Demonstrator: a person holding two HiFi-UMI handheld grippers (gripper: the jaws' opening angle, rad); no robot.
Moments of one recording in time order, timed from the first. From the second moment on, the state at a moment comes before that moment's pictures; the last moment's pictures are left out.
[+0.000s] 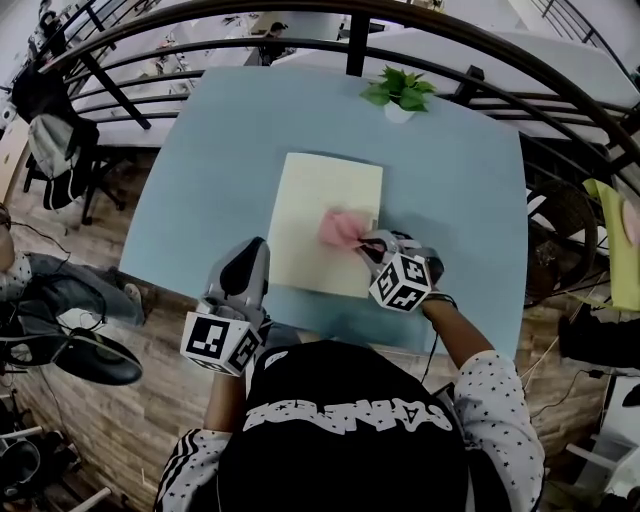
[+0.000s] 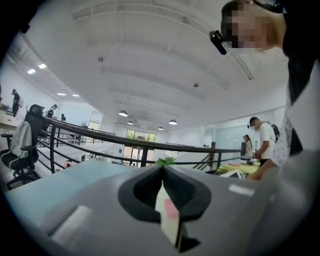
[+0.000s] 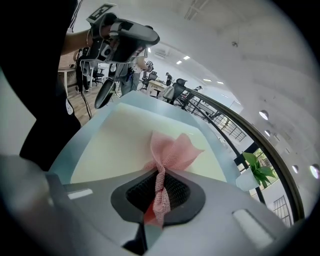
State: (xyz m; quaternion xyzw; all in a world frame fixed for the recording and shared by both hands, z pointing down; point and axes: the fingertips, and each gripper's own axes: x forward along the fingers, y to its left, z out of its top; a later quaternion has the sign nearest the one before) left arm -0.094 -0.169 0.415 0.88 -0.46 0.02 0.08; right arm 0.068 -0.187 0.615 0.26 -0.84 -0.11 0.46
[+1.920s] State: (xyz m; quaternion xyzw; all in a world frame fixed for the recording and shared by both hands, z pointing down) left arm -0.046 -0.172 0.406 0.91 -0.42 0.01 0.08; right arm 0.050 -0.113 0.561 0.28 -0.92 0.03 0.26
